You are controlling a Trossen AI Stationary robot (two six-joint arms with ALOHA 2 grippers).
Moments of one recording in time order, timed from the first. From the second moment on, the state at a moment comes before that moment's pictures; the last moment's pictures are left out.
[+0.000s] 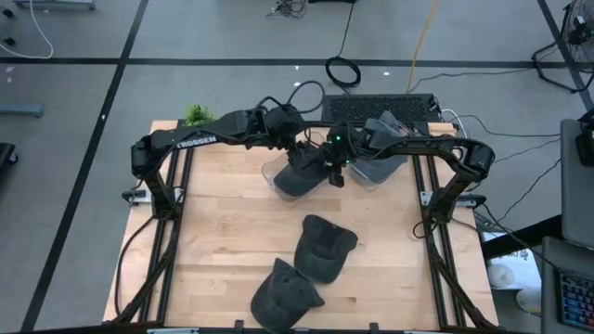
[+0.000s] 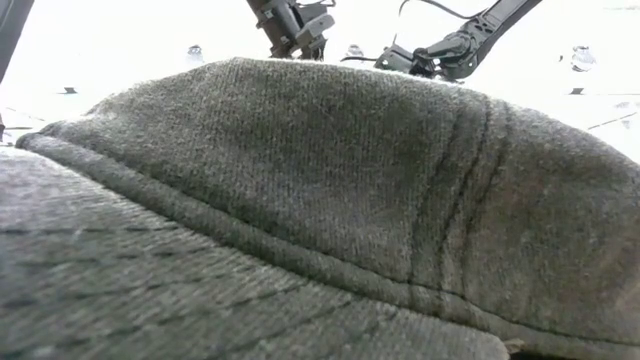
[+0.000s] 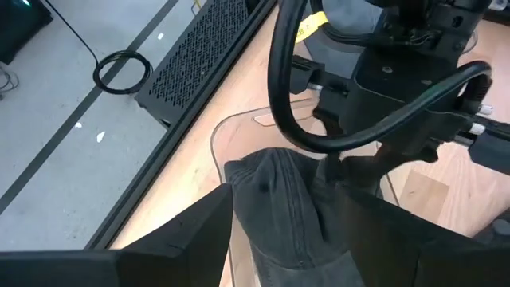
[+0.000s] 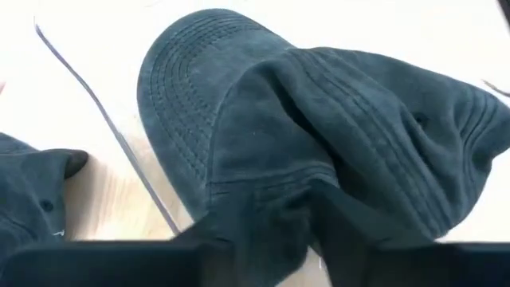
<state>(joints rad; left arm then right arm) 0.28 1.77 1.74 -0.80 -0.22 -0.12 -0.46 1.66 1.03 -0.21 -0.37 -0.33</state>
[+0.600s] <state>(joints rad) 0.28 1.77 1.74 -0.95 -0.21 -0.13 -0.45 1.37 1.03 -0.22 -0.46 -0.05</state>
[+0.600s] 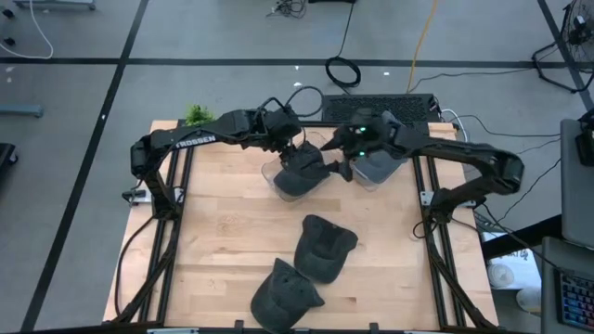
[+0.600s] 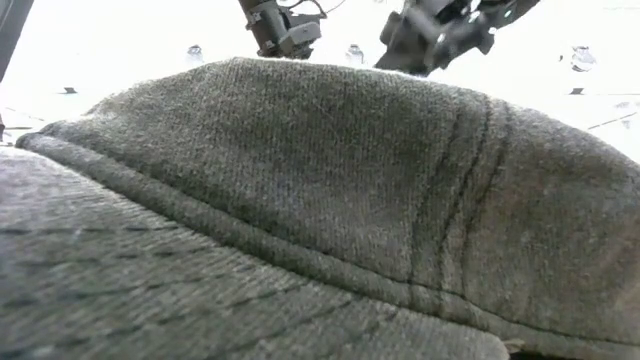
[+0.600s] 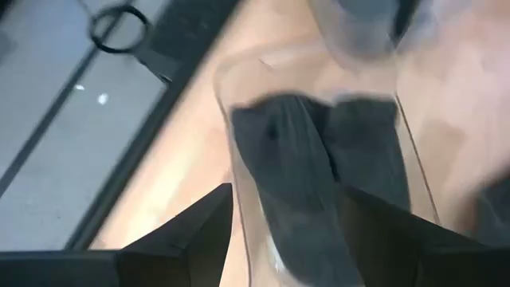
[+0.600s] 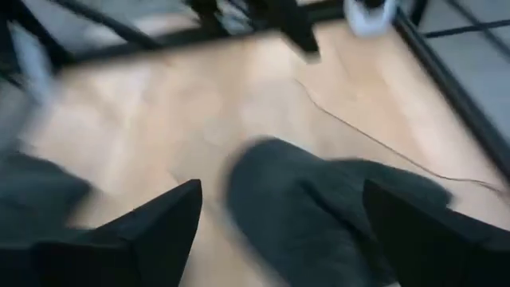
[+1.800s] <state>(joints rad) 0.19 1.77 1.09 -0.28 0.01 -0.29 -0.39 0.86 0.40 0.58 -0.76 0.15</state>
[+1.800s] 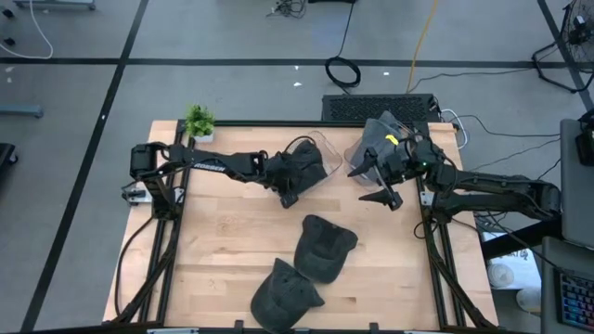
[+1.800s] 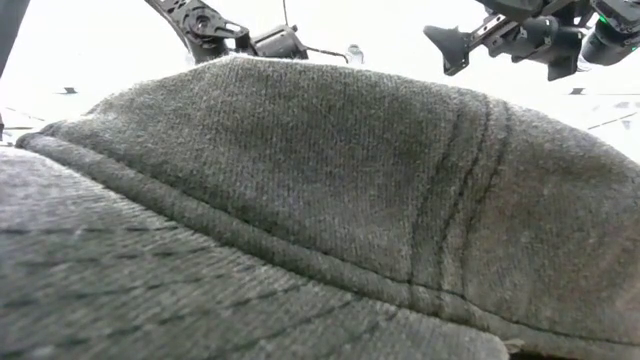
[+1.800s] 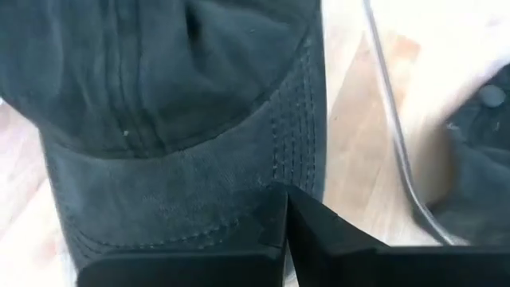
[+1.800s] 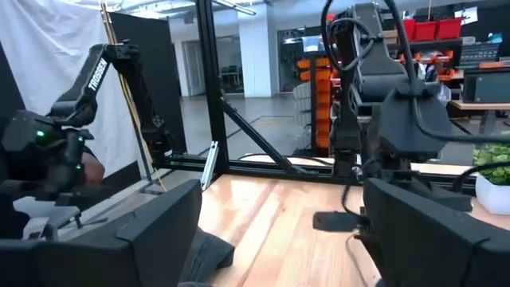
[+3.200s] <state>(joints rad) 0.31 2.07 1.49 -0.76 0.31 -0.23 -0.39 0.86 0.40 0.57 -0.76 0.16</state>
